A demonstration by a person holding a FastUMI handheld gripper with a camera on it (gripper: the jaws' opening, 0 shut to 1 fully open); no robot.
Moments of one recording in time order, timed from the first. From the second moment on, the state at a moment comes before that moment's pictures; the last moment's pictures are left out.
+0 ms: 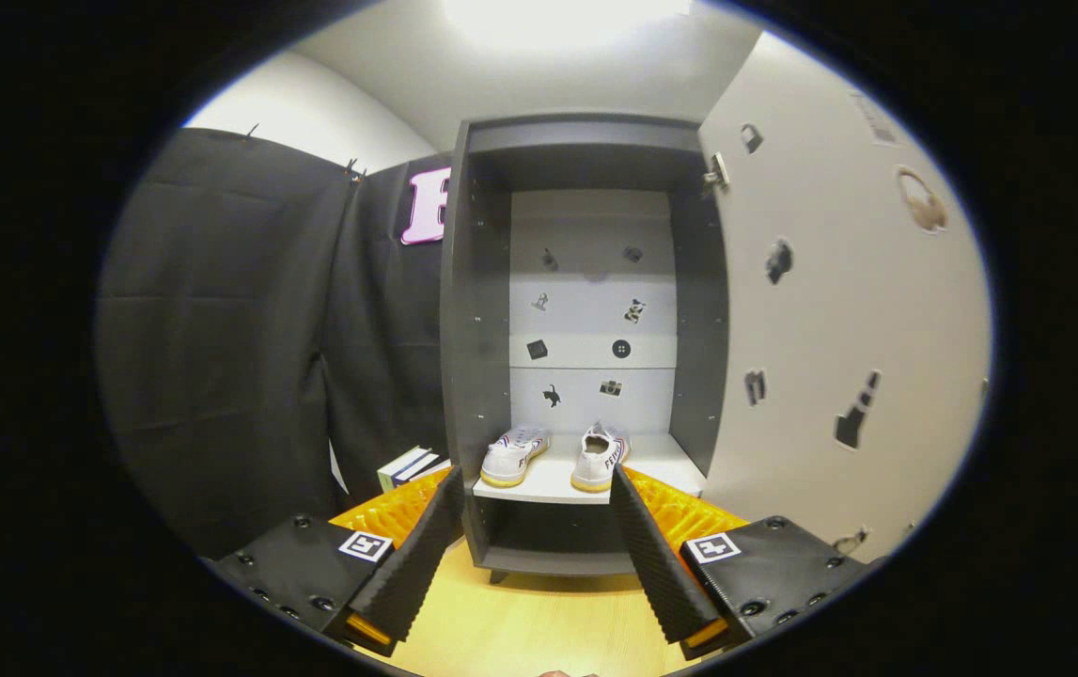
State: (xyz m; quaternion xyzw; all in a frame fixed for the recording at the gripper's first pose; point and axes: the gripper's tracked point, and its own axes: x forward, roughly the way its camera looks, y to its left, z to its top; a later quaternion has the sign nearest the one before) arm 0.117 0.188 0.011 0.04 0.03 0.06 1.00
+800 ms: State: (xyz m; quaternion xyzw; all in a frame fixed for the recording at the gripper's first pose) arm -0.061 -0.034 -0.007 0.05 0.02 0.07 1.00
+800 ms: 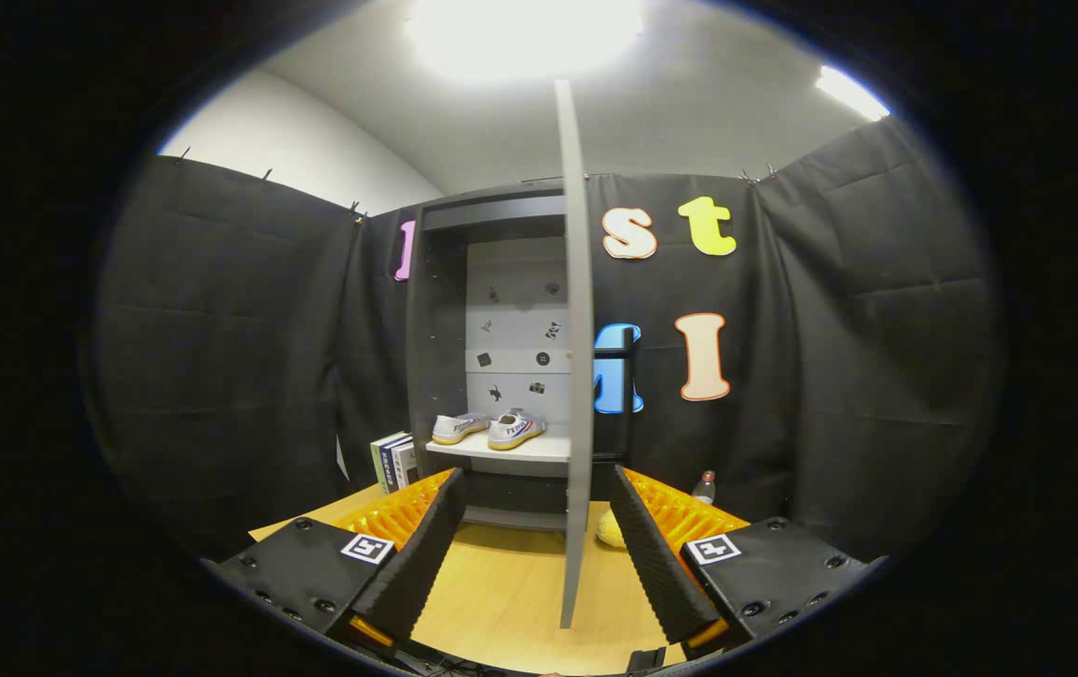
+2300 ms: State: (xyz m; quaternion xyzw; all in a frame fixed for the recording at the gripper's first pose) arm 0.059 -0.069 0.021 0.02 0.00 -0.07 1.00
